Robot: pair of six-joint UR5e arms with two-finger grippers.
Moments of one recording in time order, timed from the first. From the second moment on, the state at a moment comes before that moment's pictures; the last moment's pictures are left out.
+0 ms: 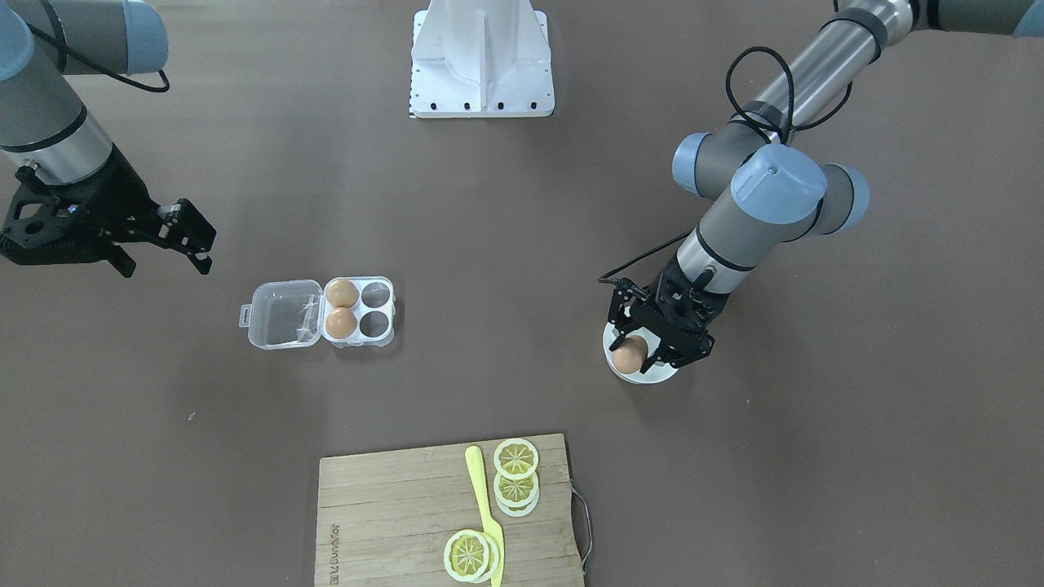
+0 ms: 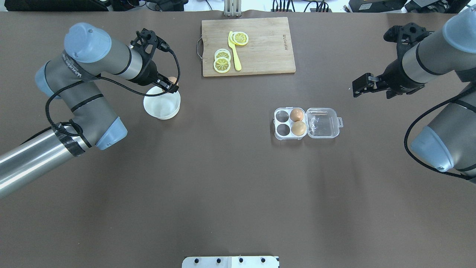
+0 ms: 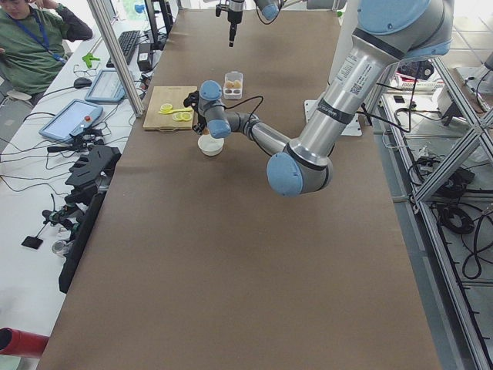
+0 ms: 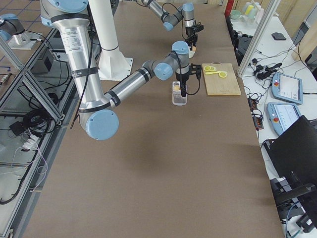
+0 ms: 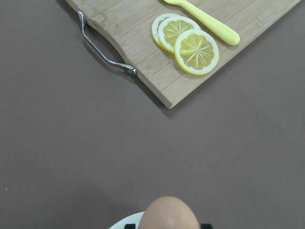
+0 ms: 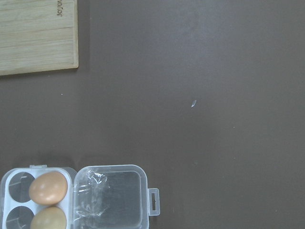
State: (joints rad) left arm -0.80 -2.17 -1.38 -2.26 -2.03 -0.53; right arm 0.94 -1.33 1.95 -1.49 2.06 0.92
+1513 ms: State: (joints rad) left arm -0.71 -2.30 -1.39 -2.26 -2.02 -0.77; right arm 1.05 -1.40 1.81 -1.33 2.12 0.72
